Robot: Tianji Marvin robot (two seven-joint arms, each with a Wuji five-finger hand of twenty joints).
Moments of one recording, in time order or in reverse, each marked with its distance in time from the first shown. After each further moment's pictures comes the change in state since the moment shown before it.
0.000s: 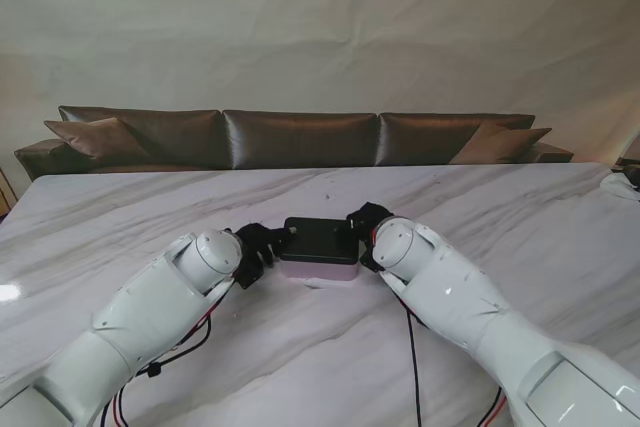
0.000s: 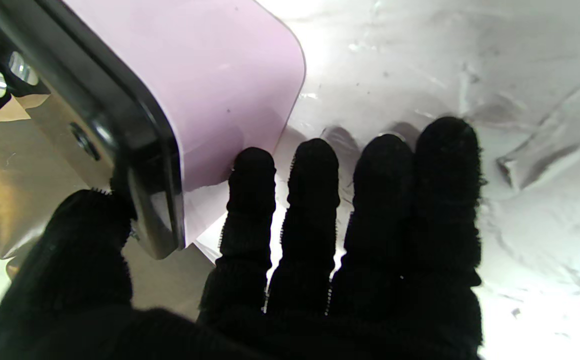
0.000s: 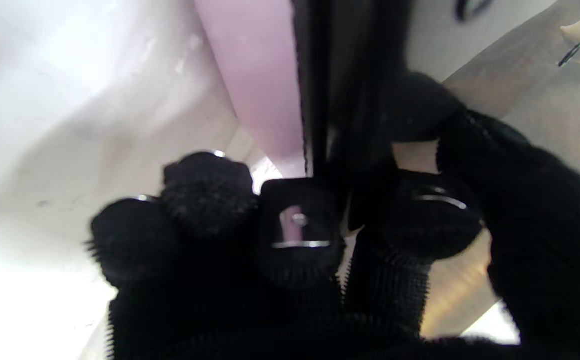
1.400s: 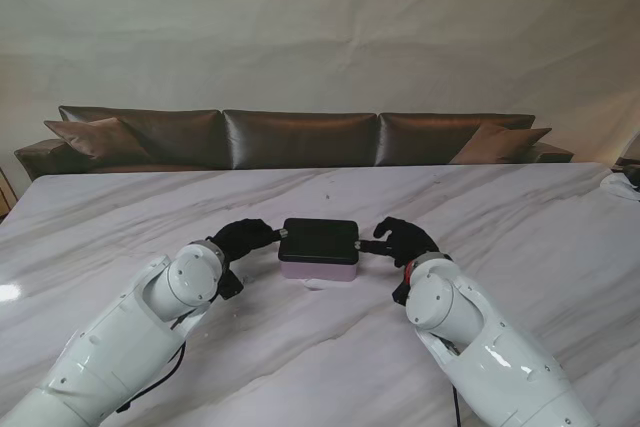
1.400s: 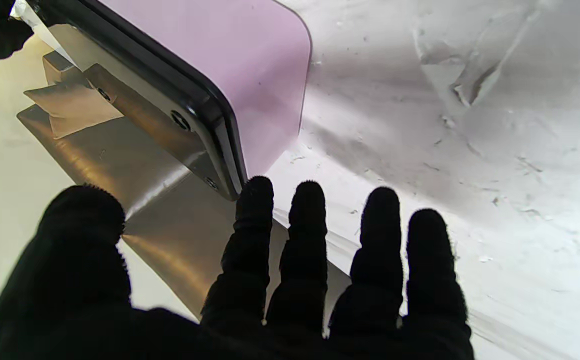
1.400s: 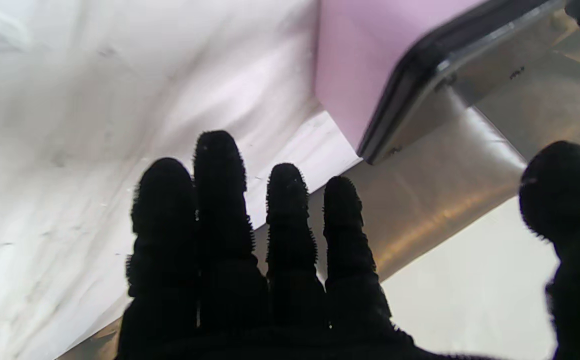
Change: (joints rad) left arm 0.244 0.113 -0.182 -0.350 0.253 -0.103 0.023; right arm -0.470 0.185 0.311 -0.652 -0.359 0.129 -0.003; left_hand 0.020 -0.023 -0.048 0.010 -0.253 0.014 -0.385 -0.364 -0.435 -0.048 -0.261 -0.193 -0.504 -0.010 -0.505 -0.191 -0.733 -0.028 -0.247 0.001; right_hand -0.214 0.148 -0.265 0.127 -0.817 0.415 -0.699 -0.269 -0.767 0.035 -0.512 -0.390 -0.476 0.035 -0.462 -0.100 -0.364 -0.074 -0.244 -0.005
